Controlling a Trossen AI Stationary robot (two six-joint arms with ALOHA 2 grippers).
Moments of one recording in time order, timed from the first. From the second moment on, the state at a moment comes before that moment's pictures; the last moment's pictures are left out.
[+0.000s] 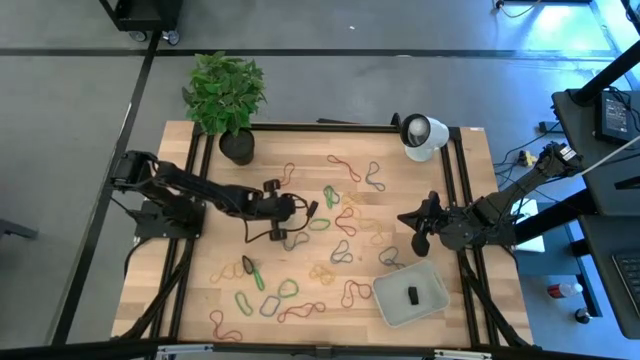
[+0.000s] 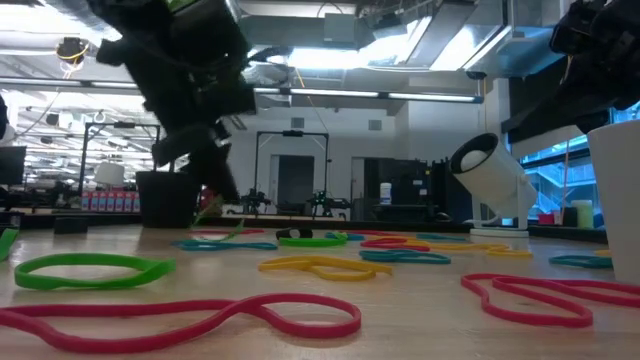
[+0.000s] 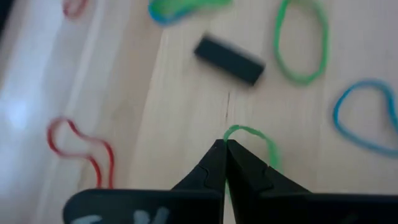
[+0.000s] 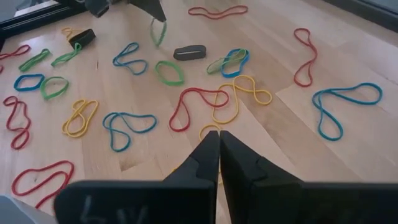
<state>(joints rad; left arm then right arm) -0.07 1.51 0.75 -0.25 -0.37 -0.09 0.60 0.73 0.39 -0.41 0.77 0.78</state>
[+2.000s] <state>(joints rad) -0.06 1.92 1.59 -0.12 -0.35 0.56 0.38 0.97 0.39 0.33 0.76 0.10</state>
